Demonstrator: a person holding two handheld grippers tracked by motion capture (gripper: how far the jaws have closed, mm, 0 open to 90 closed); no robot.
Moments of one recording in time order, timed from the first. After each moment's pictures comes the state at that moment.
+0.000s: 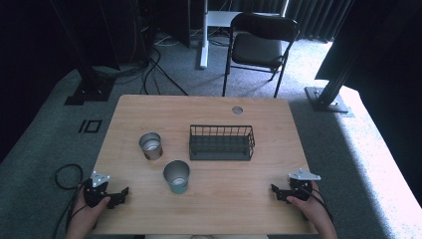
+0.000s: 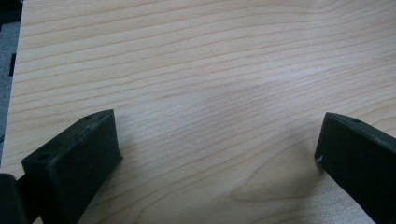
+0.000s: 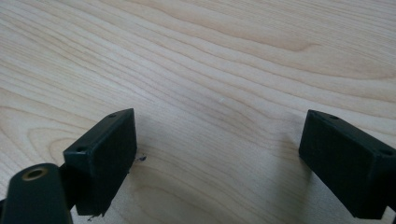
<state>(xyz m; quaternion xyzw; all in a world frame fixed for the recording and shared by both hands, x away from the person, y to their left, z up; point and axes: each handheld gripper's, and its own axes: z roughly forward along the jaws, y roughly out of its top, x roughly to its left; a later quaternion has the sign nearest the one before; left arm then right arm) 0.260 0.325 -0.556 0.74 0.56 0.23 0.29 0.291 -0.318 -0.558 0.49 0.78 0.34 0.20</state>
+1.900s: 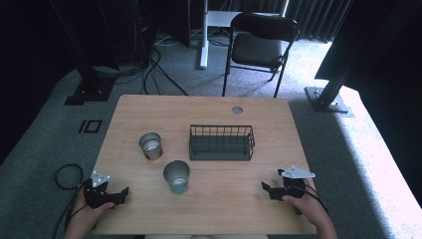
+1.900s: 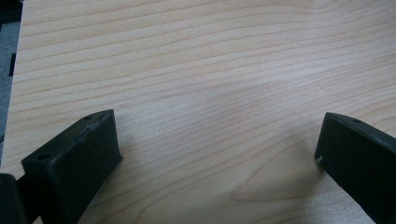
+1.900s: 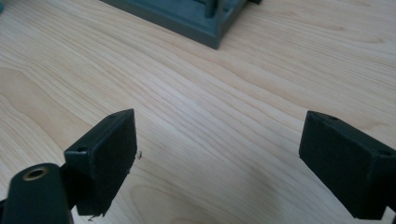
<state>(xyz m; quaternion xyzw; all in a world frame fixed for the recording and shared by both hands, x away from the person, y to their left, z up) 0.260 0.325 -0.556 0.74 0.56 0.23 0.29 0.295 -0.292 -0.541 0.41 0.80 0.40 0.19</state>
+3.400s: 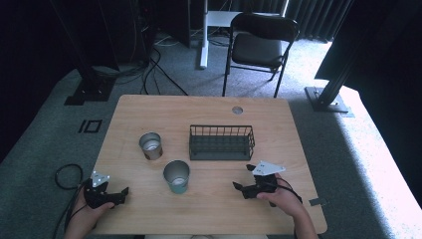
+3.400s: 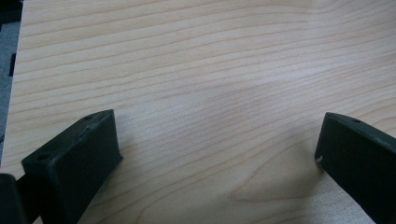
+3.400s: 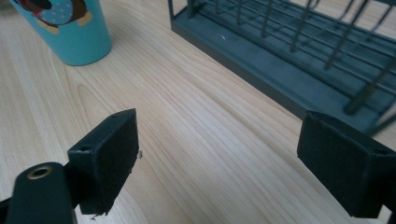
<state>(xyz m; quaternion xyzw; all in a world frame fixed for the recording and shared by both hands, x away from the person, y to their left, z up) 0.260 0.325 -0.556 0.74 0.56 0.23 0.29 0.307 -0.206 -0.526 0.30 0.83 0.45 0.15</state>
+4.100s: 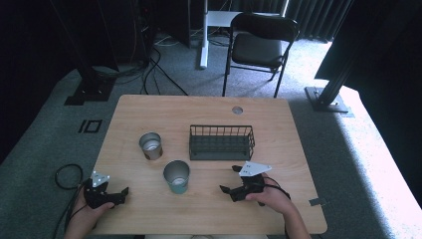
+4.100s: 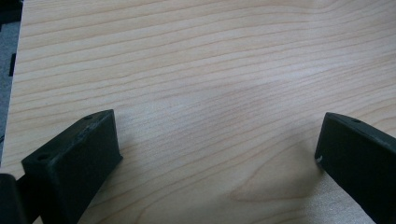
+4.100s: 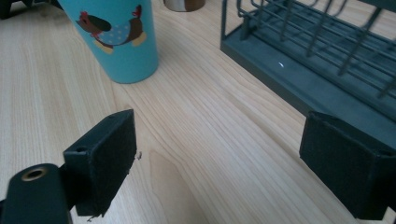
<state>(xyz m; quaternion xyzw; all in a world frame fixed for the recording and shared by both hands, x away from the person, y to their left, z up) 0.260 0.325 -0.556 0.74 0.56 0.23 0.29 0.306 -0.168 -0.522 0.25 0.84 0.47 0.11</state>
